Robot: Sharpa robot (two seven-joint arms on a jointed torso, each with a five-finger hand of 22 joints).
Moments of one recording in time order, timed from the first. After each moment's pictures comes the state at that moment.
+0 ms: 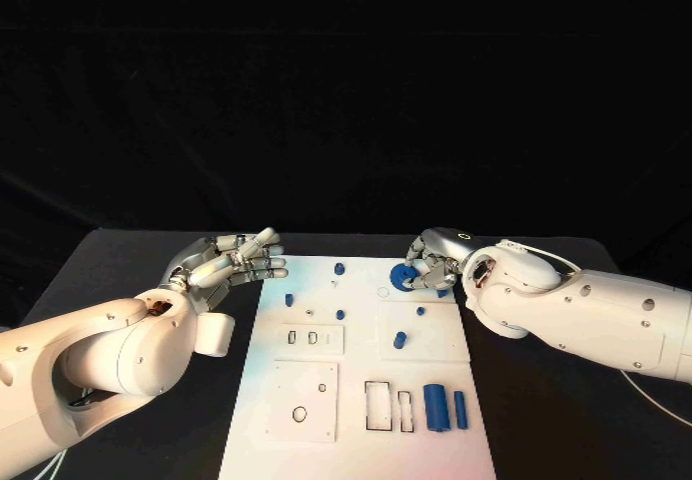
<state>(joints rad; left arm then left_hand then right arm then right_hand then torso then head) 1.24 -1.02 -0.01 1.81 0.06 -0.47 0.34 1.39 -0.04 0.13 0.25 0.05 0.93 0.22 0.13 0.07 1.05 0.17 0.11 0.07 1.04 0.13 0.20 0.14 0.17 0.81 0.26 0.47 0.24 1.32 -0.82 -0.11 1.47 -1.50 -0.35 -0.32 1.37 -0.13 0.12 0.16 0.35 1.01 0.12 0.26 0.21 1.43 0.03 1.39 1.31 1.47 -0.03 1.56 1.31 0.02 1.47 0.09 1.53 1.31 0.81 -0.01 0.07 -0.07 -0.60</state>
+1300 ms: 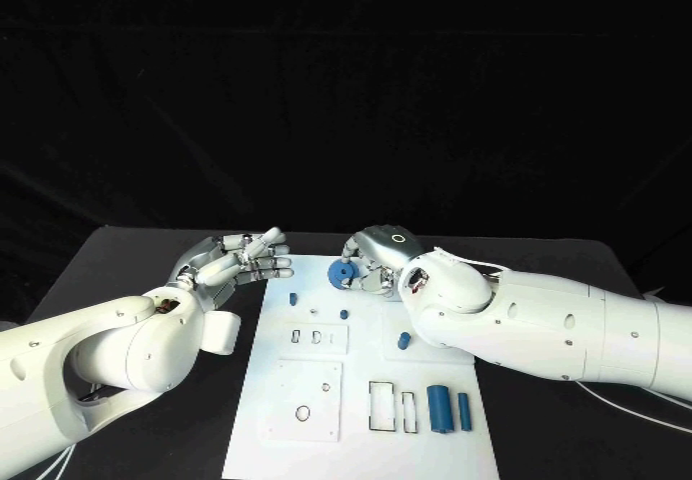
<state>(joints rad) 1.24 -1.00 -0.01 1.80 0.06 -0.47 0.33 1.39 -0.04 0.13 0.25 0.05 0.93 0.22 0.13 0.07 1.05 0.17 0.11 0.07 1.04 0.13 0.20 0.14 0.17 0.81 0.26 0.47 0.24 1.31 -0.60 -0.12 1.47 -1.71 -0.46 -0.36 1.38 -0.14 0.15 0.18 0.32 1.02 0.11 0.25 0.21 1.44 0.03 1.41 1.31 1.47 -0.03 1.56 1.31 0.02 1.47 0.08 1.54 1.31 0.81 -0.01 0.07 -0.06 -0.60</state>
